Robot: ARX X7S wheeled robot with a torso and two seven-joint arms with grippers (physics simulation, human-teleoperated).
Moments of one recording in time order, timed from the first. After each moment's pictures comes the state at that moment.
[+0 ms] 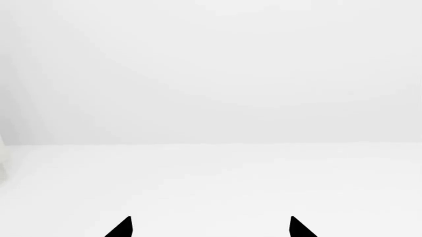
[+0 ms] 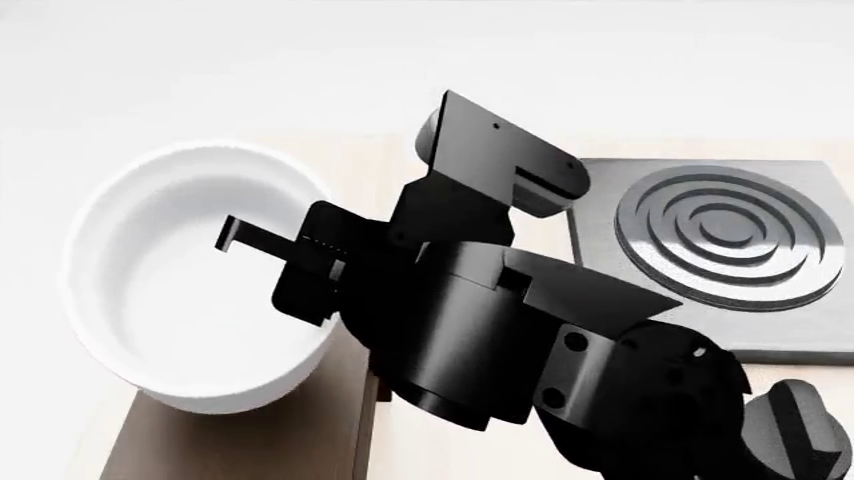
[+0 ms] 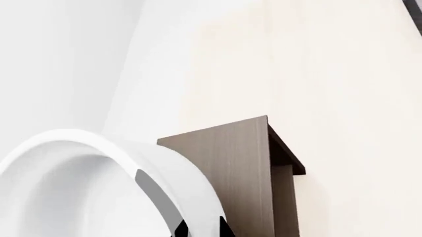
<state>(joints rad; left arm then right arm) 0.35 -0.18 -0.21 0.11 -0.31 0.19 -1.33 1.11 0.26 -0.55 -0.01 2.08 0.65 1.34</state>
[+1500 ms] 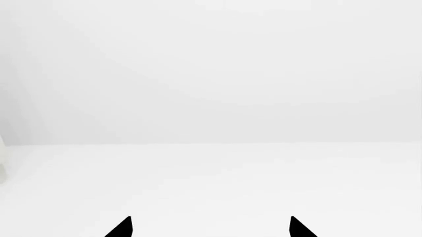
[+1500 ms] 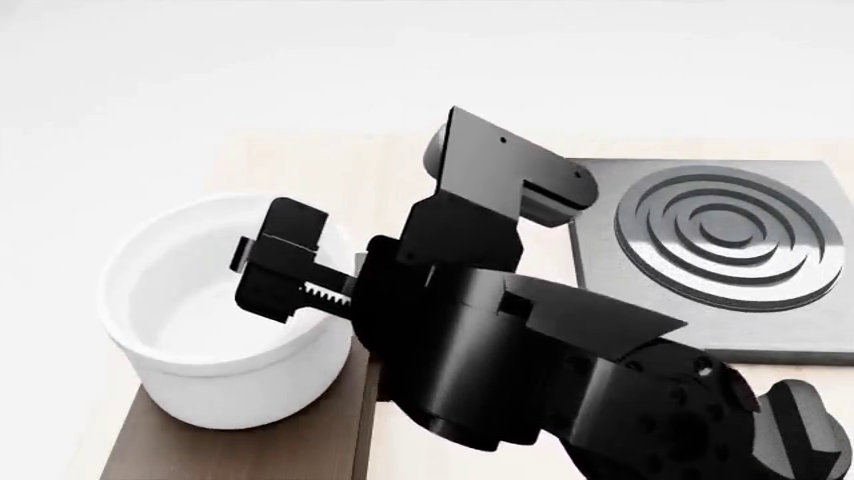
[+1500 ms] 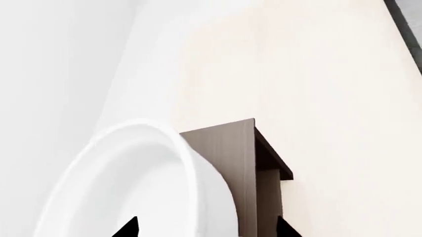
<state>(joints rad) 0.35 -0.18 -0.21 0.11 -0.31 0.19 -1.33 1.09 0.31 -0.59 -0.04 2.05 0.64 1.29</state>
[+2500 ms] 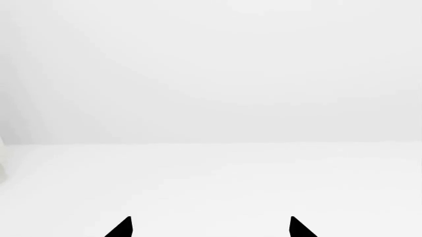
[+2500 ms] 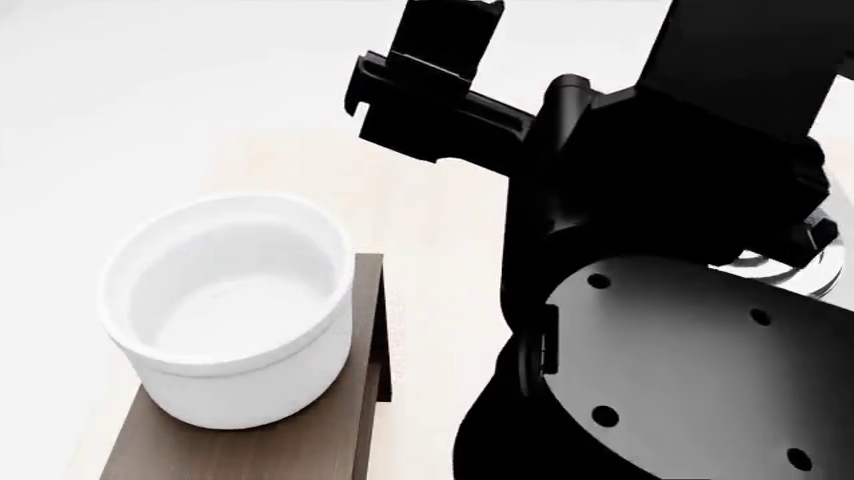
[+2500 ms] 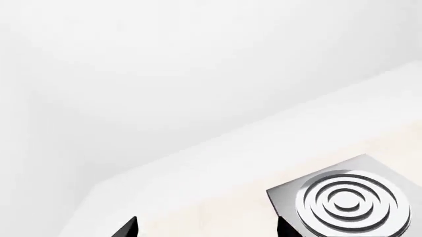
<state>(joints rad) 0.35 -0.18 -0.21 0.11 -0.31 0.20 -1.33 1.60 0.74 -1.17 -0.59 1.82 -0.03 1.56</state>
